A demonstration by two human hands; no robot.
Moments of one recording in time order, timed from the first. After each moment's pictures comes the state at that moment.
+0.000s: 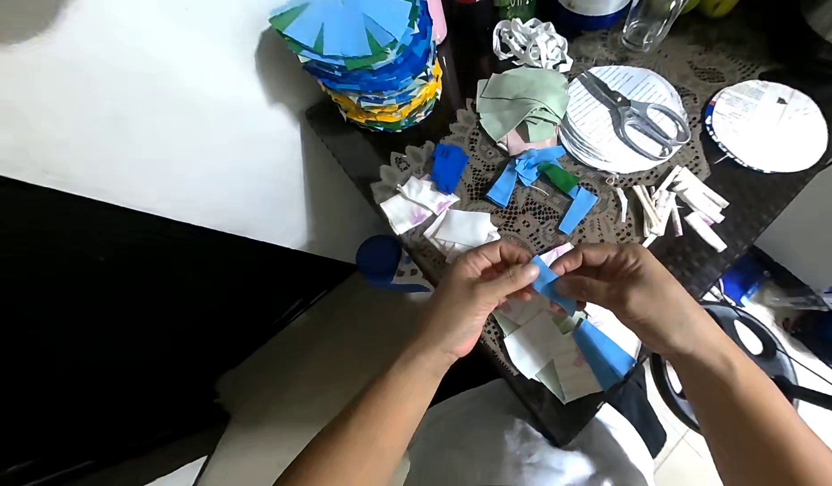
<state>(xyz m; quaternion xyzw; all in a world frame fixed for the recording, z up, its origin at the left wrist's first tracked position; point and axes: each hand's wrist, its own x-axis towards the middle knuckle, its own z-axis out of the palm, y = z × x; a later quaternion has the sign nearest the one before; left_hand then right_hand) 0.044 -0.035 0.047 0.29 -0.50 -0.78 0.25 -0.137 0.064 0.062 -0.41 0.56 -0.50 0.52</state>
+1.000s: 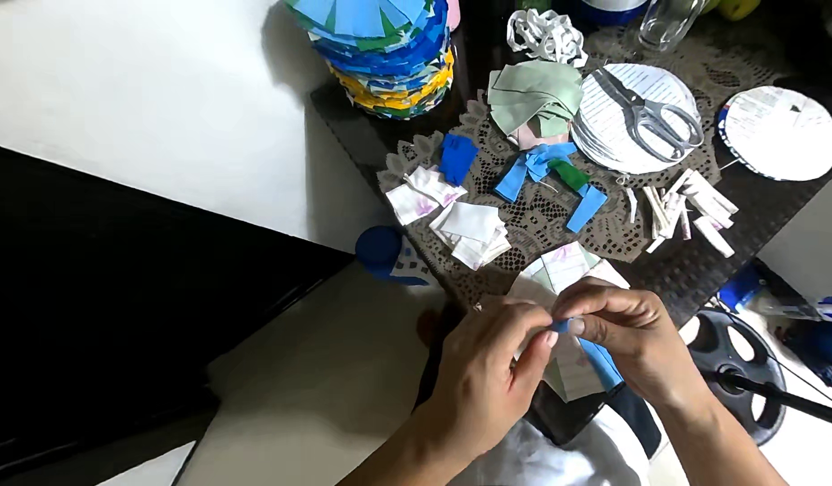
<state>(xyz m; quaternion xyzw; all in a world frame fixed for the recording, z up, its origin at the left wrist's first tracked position) 0.068 0.021 0.032 0.24 -0.83 -0.30 0.41 -0.112 0.096 0.025 -0.44 0.46 -0.62 0.46</state>
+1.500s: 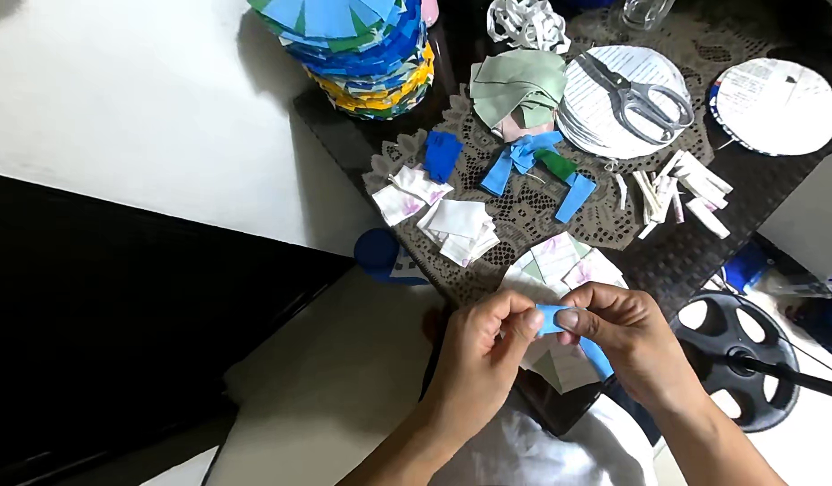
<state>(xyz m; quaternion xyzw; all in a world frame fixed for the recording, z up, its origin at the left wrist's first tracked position) 0.063 0.021 0.032 0.26 -0.71 -0.57 0.33 -0.104 0.109 0.029 -0.35 0.49 -0.62 0.50</state>
